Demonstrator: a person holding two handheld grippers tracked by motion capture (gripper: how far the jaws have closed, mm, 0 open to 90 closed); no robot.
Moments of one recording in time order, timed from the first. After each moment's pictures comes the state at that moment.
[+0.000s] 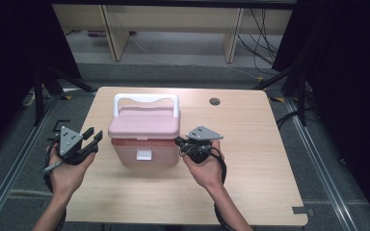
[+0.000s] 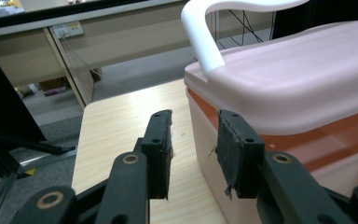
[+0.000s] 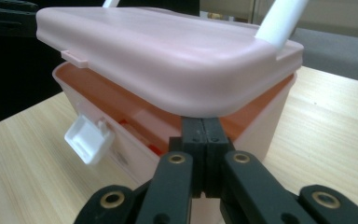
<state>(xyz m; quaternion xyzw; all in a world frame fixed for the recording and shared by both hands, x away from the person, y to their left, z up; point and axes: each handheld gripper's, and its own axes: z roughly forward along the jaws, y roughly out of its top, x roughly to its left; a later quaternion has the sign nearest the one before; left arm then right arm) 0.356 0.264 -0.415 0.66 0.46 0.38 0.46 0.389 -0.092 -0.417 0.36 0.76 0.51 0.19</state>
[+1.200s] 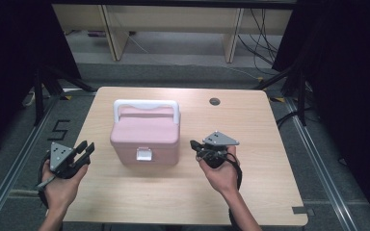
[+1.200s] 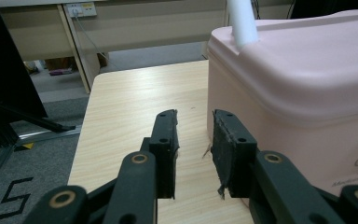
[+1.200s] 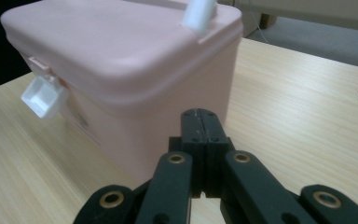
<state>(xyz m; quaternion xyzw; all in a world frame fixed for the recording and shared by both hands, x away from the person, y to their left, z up) 0.333 0.287 -0.449 0.63 0.51 0.37 0.46 0.383 -0.137 -0.431 0.37 0.76 0.49 0.21</state>
